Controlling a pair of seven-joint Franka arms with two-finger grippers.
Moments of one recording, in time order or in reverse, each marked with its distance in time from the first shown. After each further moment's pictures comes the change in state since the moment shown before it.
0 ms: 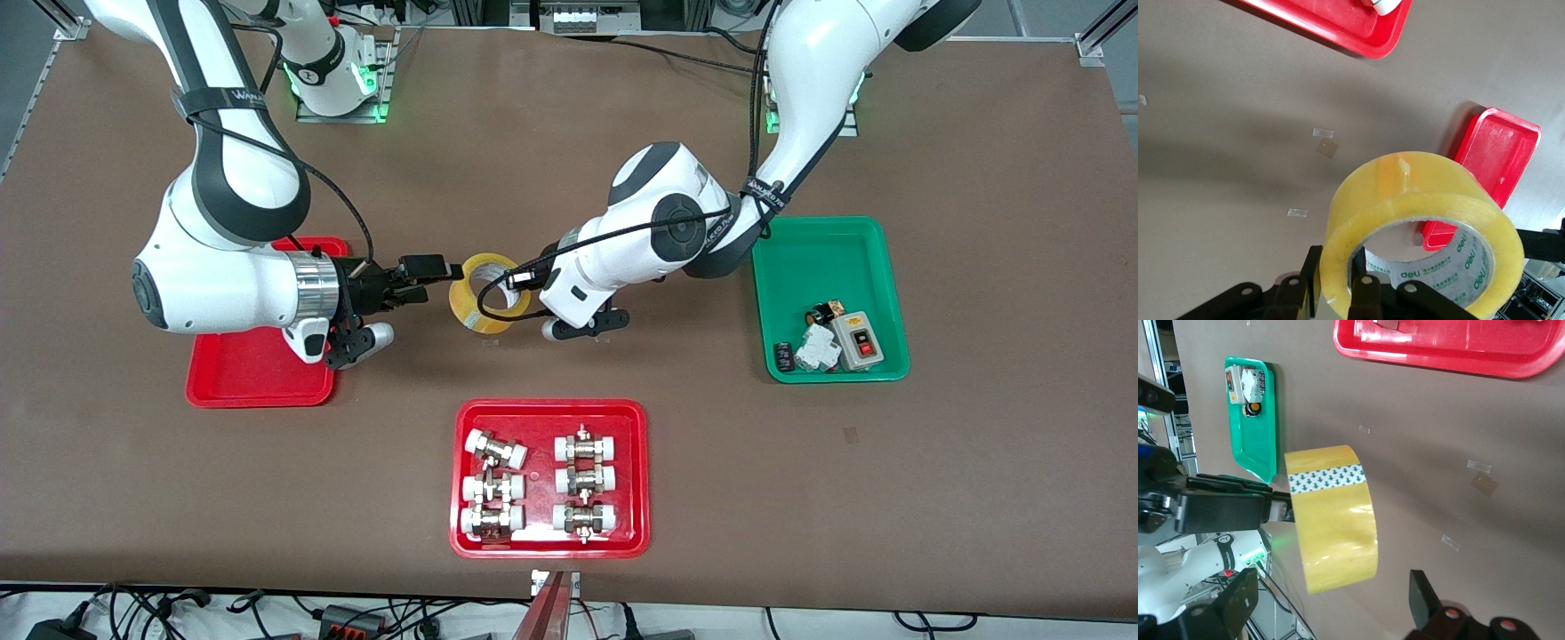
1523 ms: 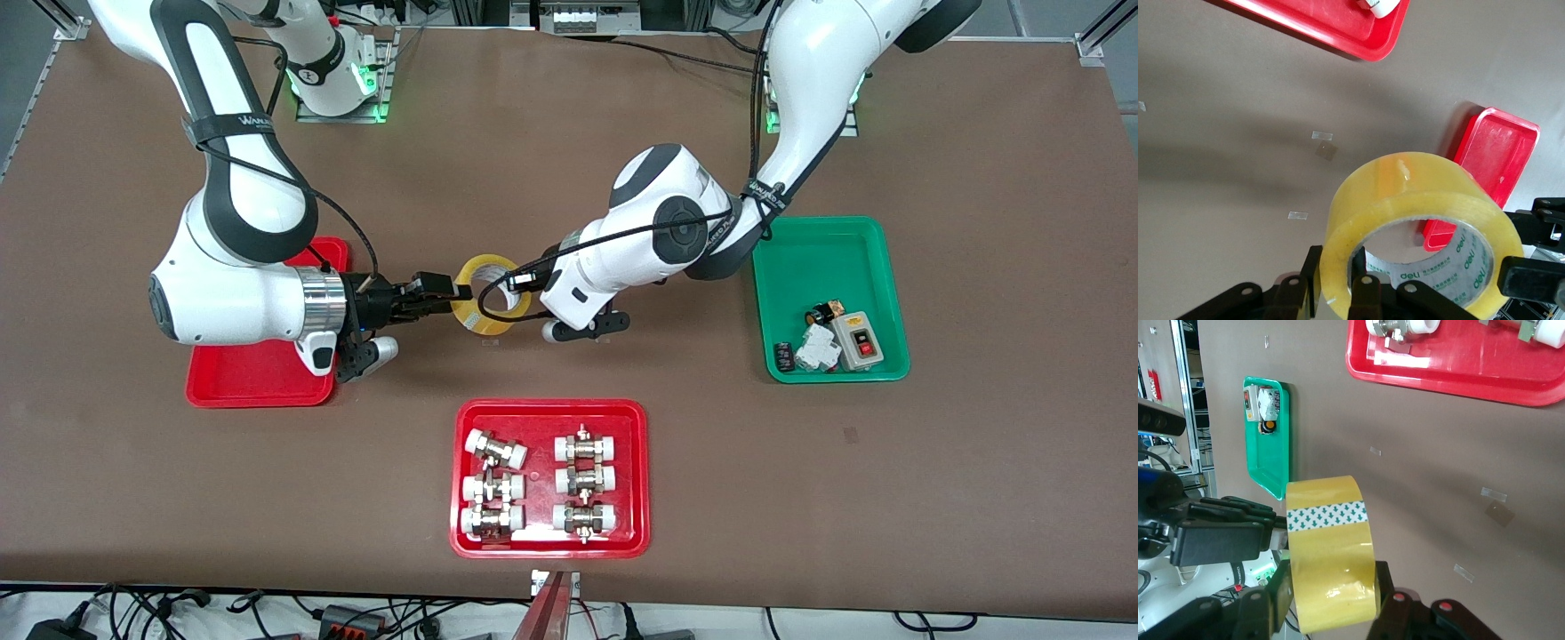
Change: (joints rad) left arm 0.001 0.004 0.002 0.004 0.000 -0.001 0.013; right arm 0.004 0.036 -0.001 0.003 0.079 0.061 -0.046
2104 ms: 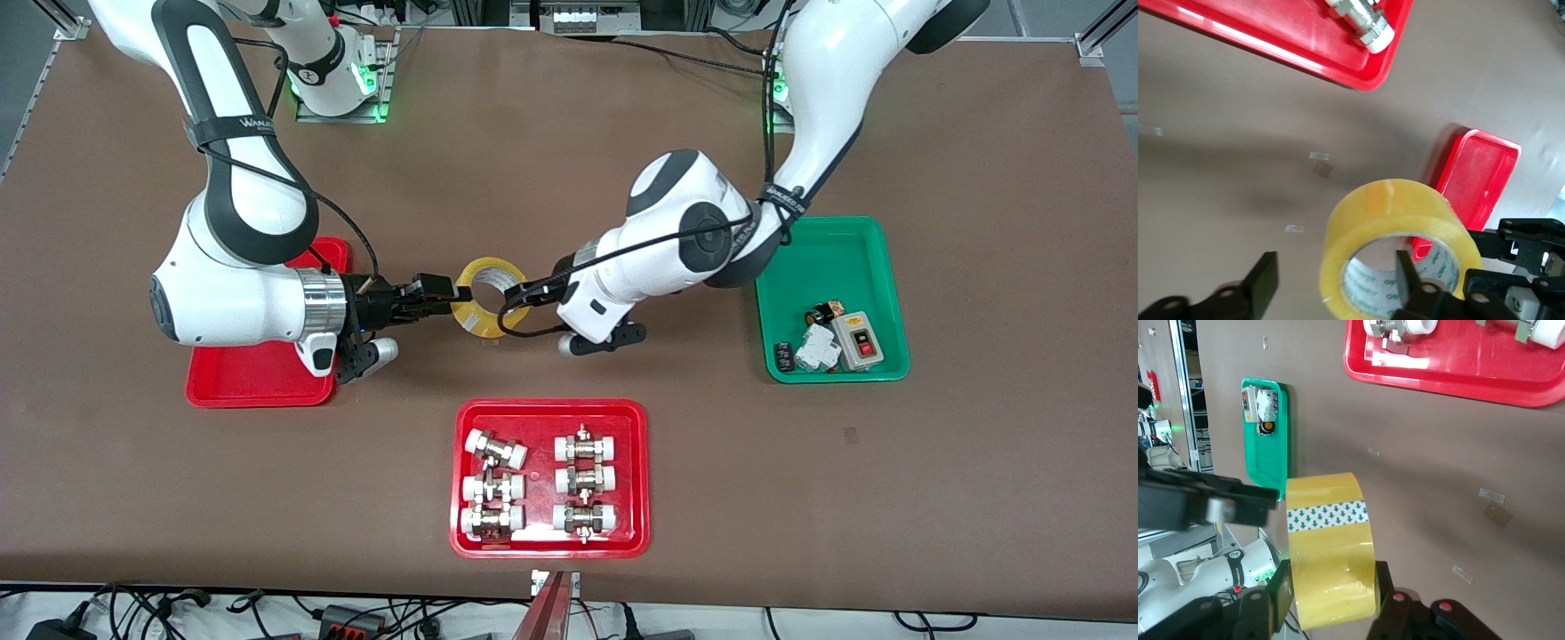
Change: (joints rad) left arm 0.054 -0.012 -0.001 0.042 0.000 -0.071 0.021; right arm 0.001 0.004 -0.002 0.000 0.000 0.004 0.000
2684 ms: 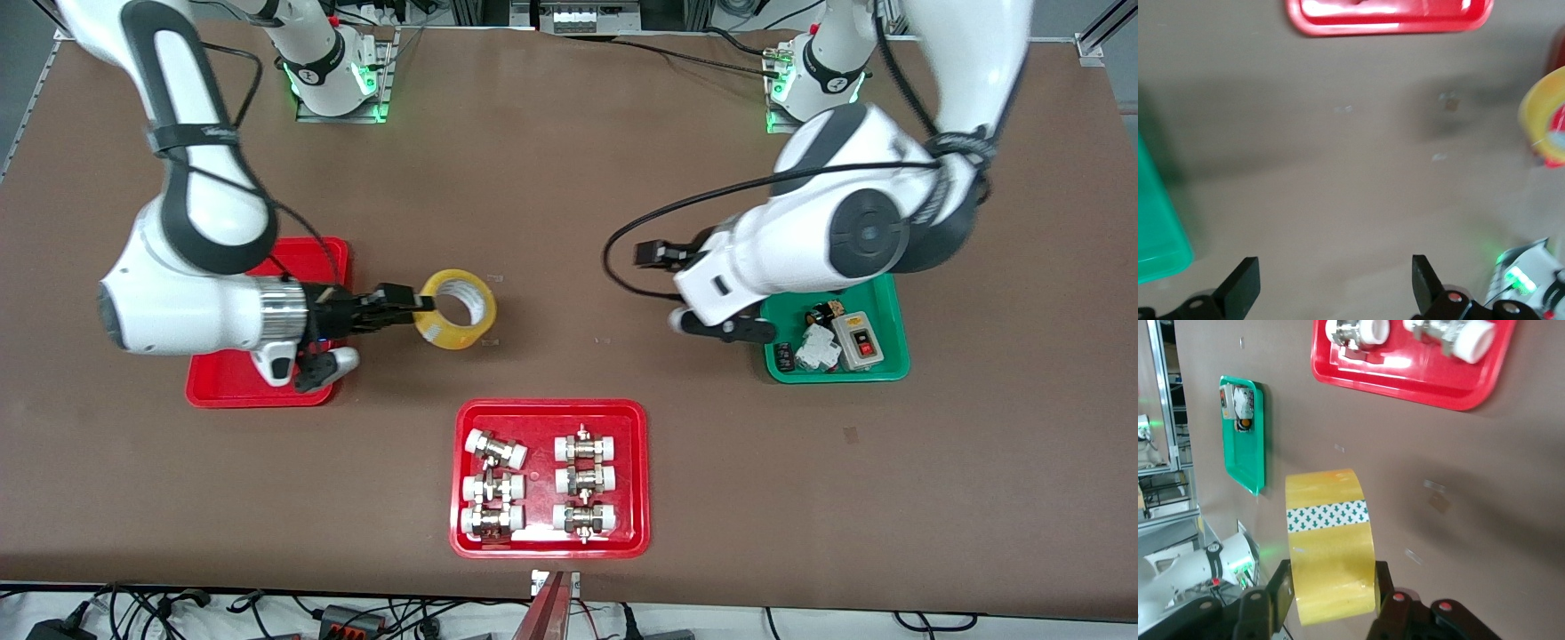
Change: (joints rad) left arm 0.228 -0.206 0.000 0.023 0.127 -0.612 0.379; right arm -0.095 0.000 -0.024 0.022 -0.080 -0.096 -0.066
